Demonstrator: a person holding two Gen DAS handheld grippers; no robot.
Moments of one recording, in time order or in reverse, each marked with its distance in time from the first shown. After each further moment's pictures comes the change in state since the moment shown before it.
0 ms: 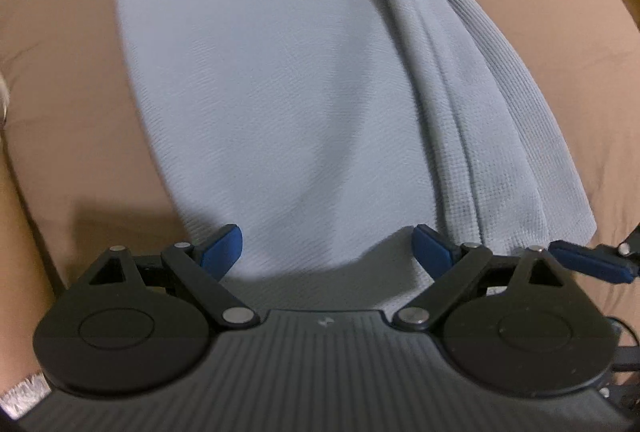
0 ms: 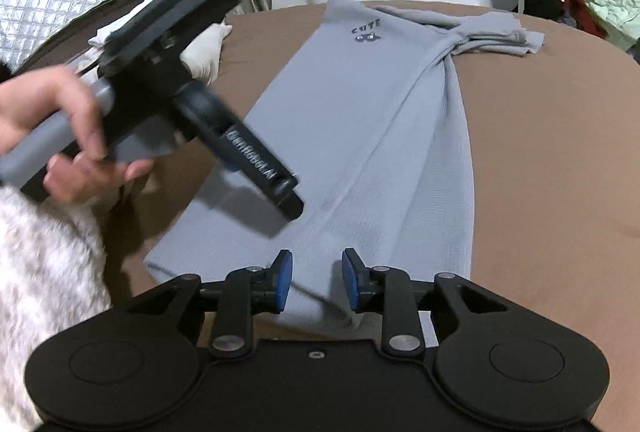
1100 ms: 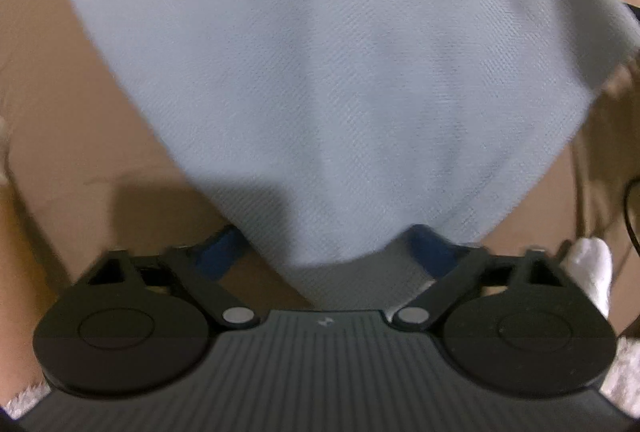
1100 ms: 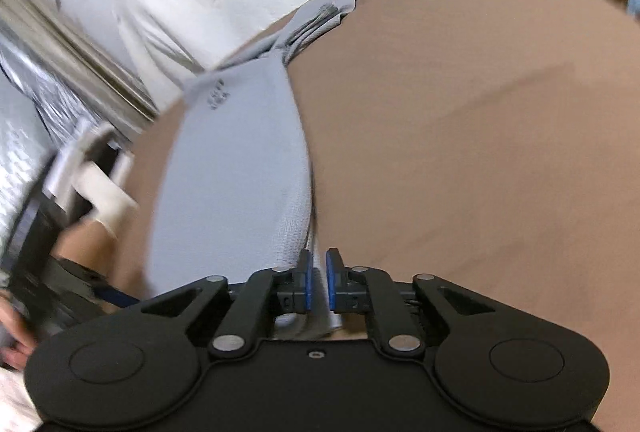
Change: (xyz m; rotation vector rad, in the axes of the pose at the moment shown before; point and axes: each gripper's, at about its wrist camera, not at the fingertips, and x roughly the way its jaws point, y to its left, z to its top) left arm 0.021 -0.063 -0.033 0.343 0.236 0.083; right arm -0.033 -0.103 -0.048 0.616 -0.159 -0.014
